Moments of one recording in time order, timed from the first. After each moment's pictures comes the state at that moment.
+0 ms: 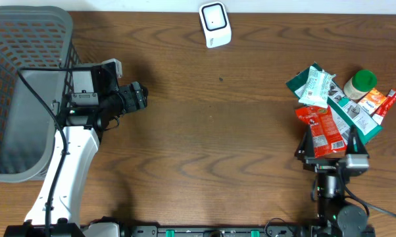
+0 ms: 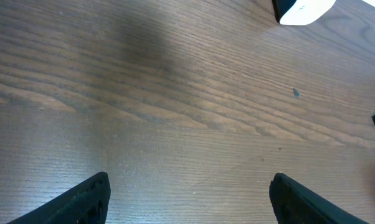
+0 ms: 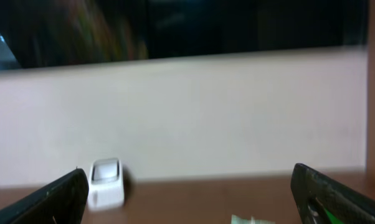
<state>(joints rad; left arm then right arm) 0.02 1.37 0.99 -0.51 0.31 -0.27 -0.03 0.01 0.01 0.26 -0.03 0.11</state>
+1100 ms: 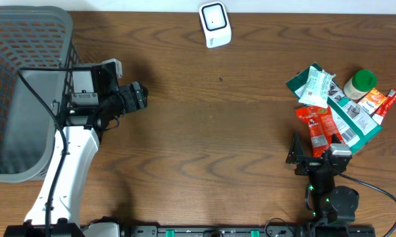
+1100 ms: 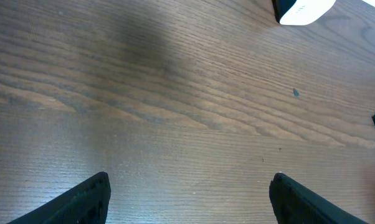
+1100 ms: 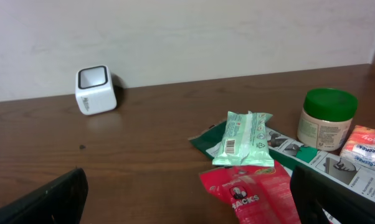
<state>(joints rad) 0.02 1.37 0.99 -0.51 0.31 -0.27 -0.03 0.01 0.01 -0.07 -0.03 0.13</state>
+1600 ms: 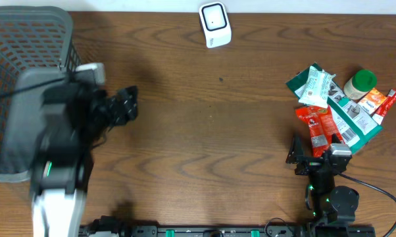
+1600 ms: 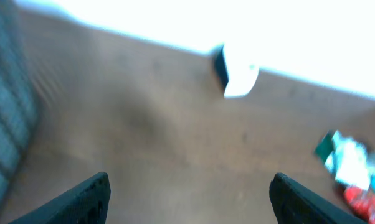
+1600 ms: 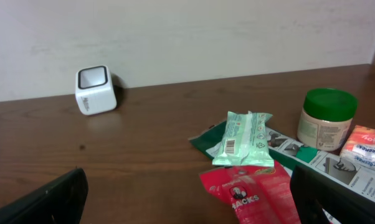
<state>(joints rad) 0.02 0.90 0.99 -0.58 0.26 -0.27 -0.03 0.01 0.01 -0.07 -0.03 0.13</state>
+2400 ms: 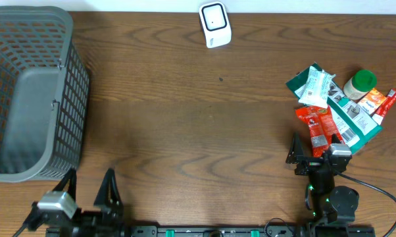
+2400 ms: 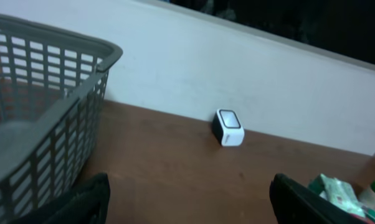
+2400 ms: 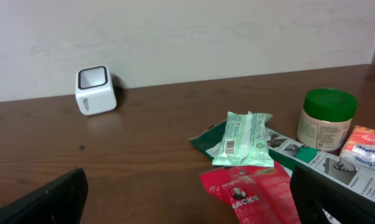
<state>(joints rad) 0.03 0.01 0.82 -0.86 0.12 -0.27 -0.03 0.01 0.01 -0.07 -0.03 0.13</state>
